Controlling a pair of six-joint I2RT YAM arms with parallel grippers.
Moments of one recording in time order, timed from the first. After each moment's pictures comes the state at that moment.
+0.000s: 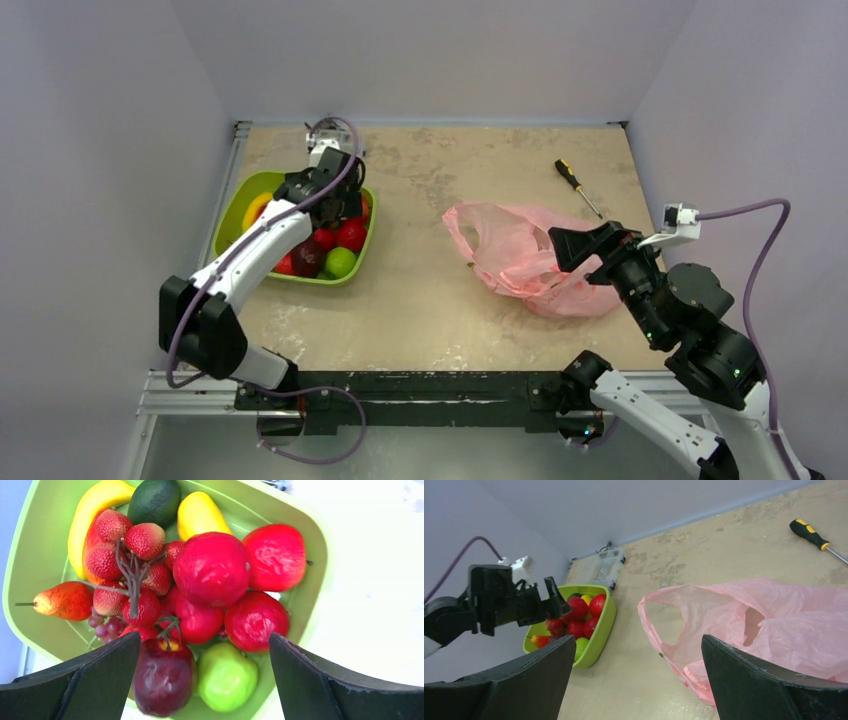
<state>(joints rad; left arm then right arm) -0.44 1.51 1.28 -0.73 -0.60 -0.44 0.69 0.50 1.14 -0.75 0.43 0.61</state>
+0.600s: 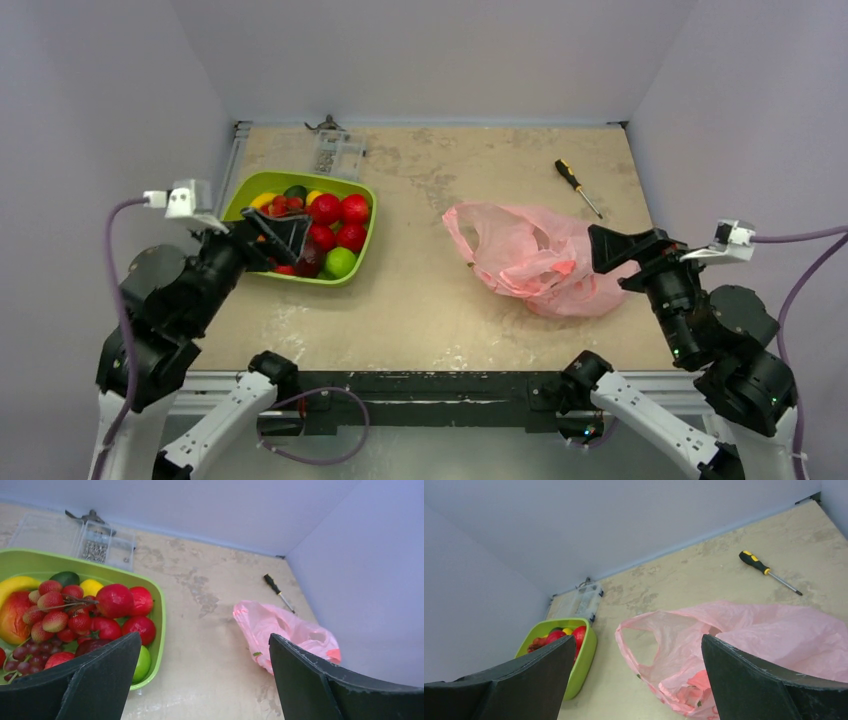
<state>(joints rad) -0.43 0.64 1.28 -0.78 -0.13 -0.49 0.69 0.46 1.23 -0.82 0.59 0.55</state>
